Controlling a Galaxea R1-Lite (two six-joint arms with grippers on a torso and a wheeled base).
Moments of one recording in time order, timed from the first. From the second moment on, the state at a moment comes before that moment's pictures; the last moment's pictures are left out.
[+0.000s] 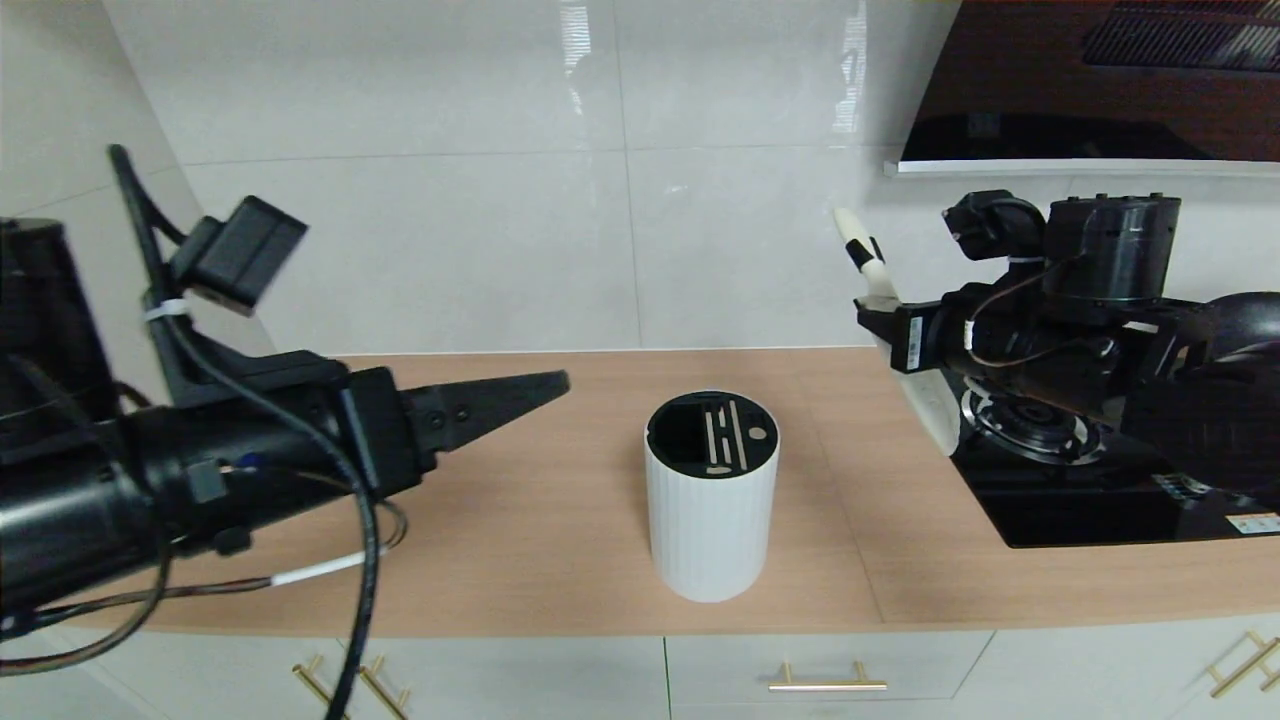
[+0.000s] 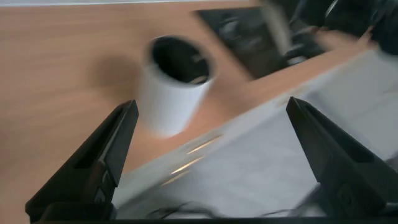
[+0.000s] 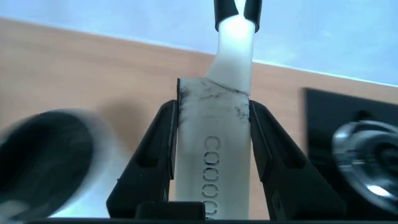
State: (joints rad) left arm -0.50 1.35 -0.76 -0.44 -0.28 -0.43; right arm 0.42 1.76 -1.08 -0.54 -0.09 0.02
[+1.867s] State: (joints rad) left arm -0.61 1.88 -0.93 -0.96 -0.22 -0.69; right arm 0.87 1.70 -0.94 -0.55 -0.22 0.07
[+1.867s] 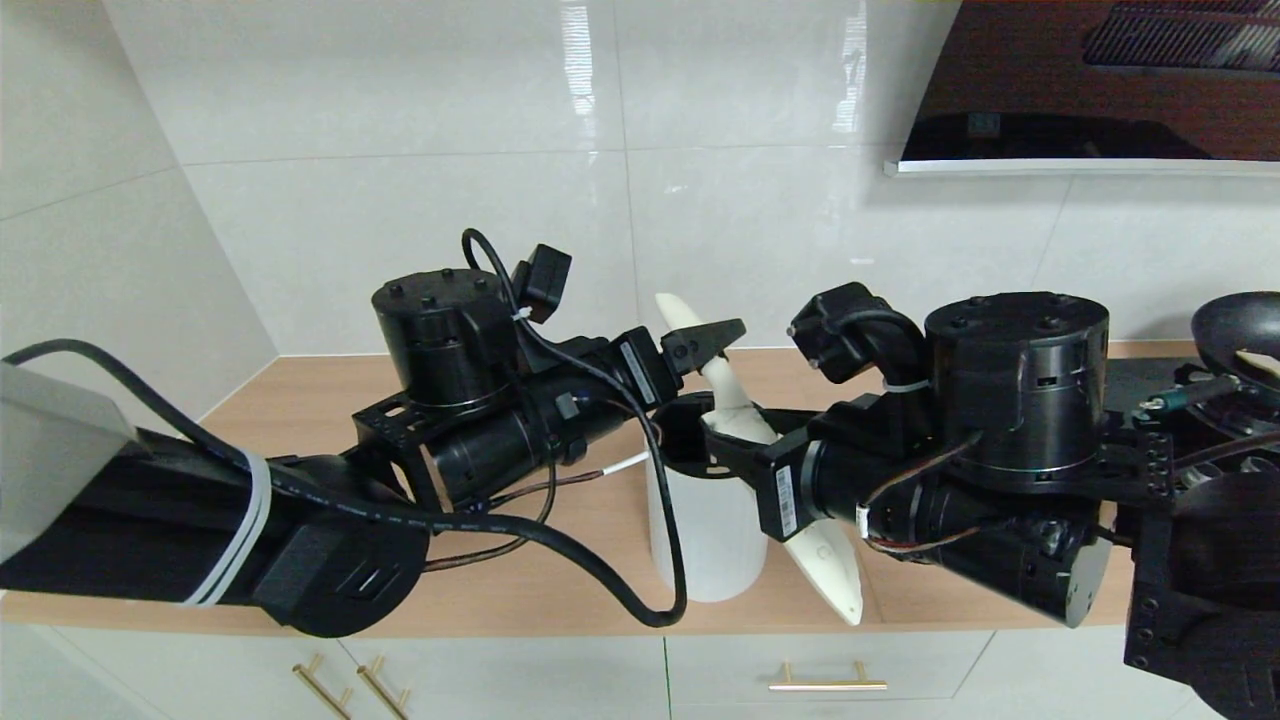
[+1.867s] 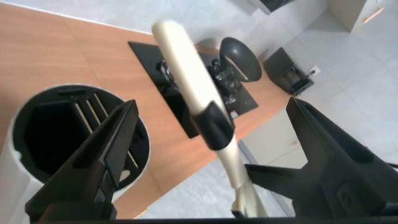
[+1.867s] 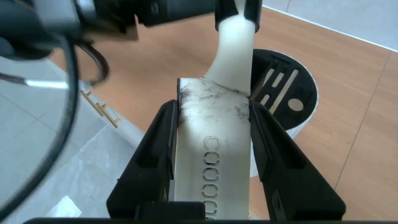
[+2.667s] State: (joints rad) left arm -0.63 1.89 -0.93 -0.96 -0.23 -0.69; right arm 0.87 1.71 -0.93 -0.55 -0.23 0.07
